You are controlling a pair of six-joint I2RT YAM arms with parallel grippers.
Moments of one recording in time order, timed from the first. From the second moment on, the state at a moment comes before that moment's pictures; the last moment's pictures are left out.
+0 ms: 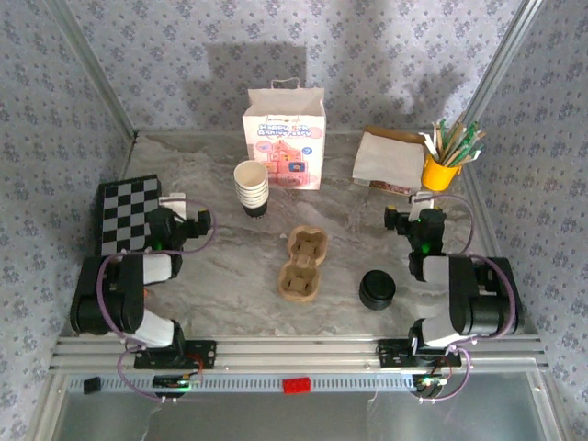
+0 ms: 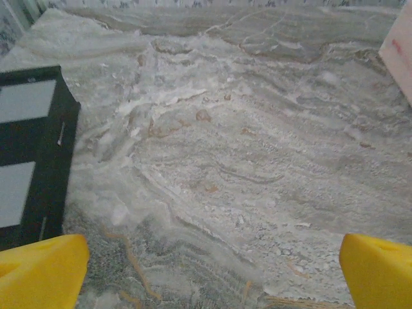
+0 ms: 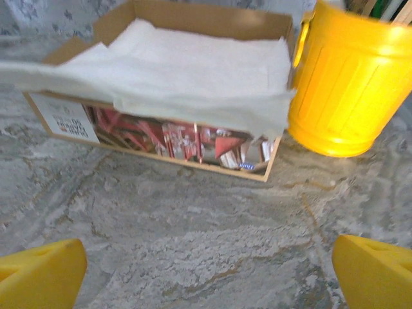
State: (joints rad) left arm 0.01 1.44 0.39 0.63 0.02 -0.01; right arm -0.03 1.42 0.35 0.72 0.03 -0.03
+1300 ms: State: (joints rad) left arm -0.16 1.06 1.04 -0.49 0.14 -0.54; right arm 0.42 1.25 1.00 -0.51 0.01 0.41
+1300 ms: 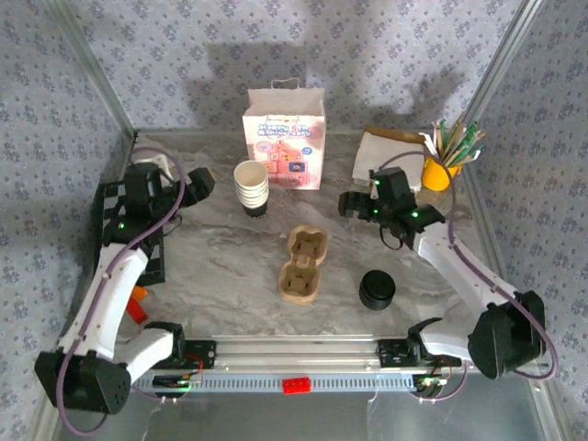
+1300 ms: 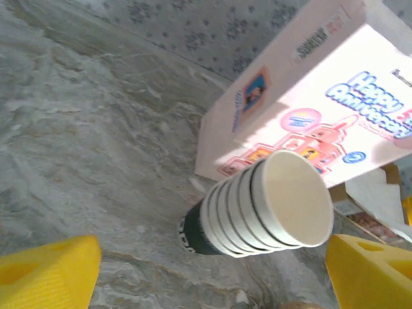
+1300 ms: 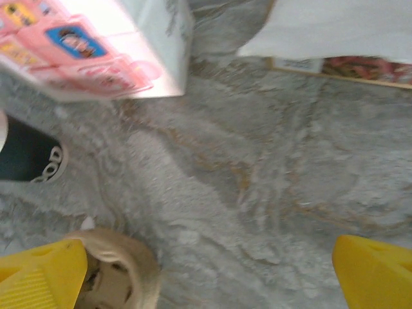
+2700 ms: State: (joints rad) left arm -0.34 1.76 1.70 -0.93 0.01 -0.26; right arm 0.56 1.42 1.15 -0.61 0.06 0.43
